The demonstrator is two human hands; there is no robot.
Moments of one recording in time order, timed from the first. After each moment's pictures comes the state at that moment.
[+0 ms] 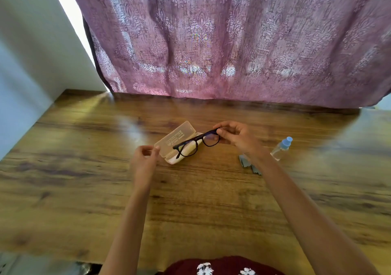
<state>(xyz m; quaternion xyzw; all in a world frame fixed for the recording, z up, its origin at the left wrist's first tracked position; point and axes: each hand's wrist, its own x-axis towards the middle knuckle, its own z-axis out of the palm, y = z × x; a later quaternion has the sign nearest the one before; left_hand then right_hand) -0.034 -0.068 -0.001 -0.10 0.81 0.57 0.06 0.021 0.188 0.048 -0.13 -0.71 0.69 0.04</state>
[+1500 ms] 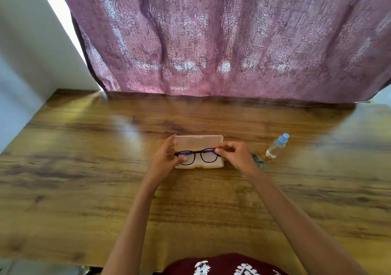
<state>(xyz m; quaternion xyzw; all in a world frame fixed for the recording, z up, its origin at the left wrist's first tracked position) -0.039 -0.036 -0.019 0.15 0.83 0.51 0.17 0.047 0.181 0.003 -0.27 -0.76 0.58 0.02</state>
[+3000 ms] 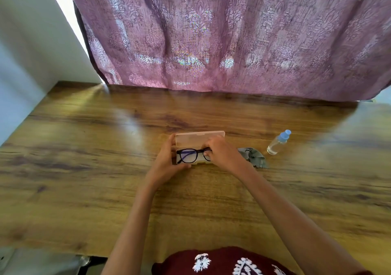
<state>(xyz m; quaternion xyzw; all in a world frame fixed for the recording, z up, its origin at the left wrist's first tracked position) -0.027 -0.042 -0.029 0.20 0.85 0.45 0.18 0.028 0.150 0.010 -0.02 -0.97 0.23 -0.04</state>
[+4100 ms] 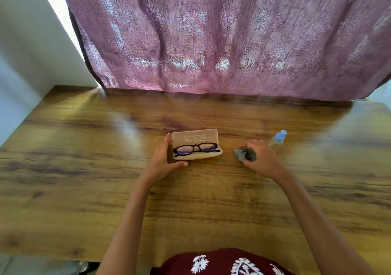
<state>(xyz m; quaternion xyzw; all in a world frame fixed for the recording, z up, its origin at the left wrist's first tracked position) -0.036 -0.041 -0.012 0.20 0.86 0.41 0.23 0.089 0.250 -0.003 -0.10 -0.96 0.25 -0.01</state>
